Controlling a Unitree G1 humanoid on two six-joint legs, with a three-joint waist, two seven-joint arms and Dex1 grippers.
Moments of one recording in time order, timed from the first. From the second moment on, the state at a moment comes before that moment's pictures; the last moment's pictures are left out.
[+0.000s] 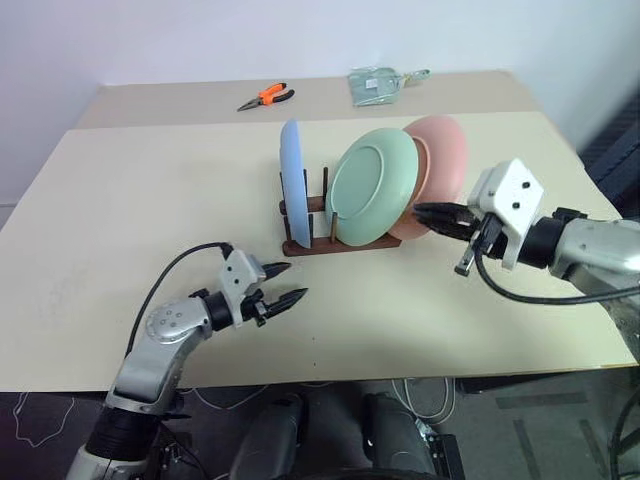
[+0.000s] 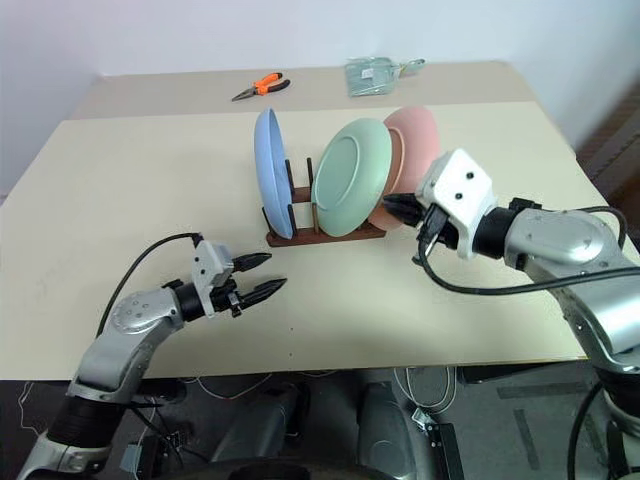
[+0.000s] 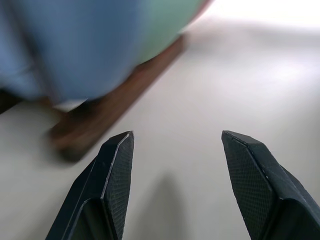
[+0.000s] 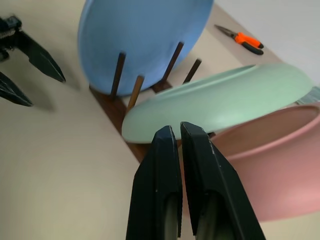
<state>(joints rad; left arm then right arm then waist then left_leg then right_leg) -0.11 0.47 -0.12 -0.26 -0.30 0.26 -0.82 -0.32 -1.02 -0.06 -0.59 0.55 0.62 0.64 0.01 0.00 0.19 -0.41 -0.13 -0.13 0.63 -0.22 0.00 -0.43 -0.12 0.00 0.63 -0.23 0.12</state>
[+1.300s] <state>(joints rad) -0.11 0.45 -0.14 -0.35 -0.34 0.32 -0.80 -0.50 -0.94 -0.18 -0.30 0.13 0.47 0.62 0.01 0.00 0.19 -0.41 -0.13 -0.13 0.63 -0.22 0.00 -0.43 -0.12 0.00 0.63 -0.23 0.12</state>
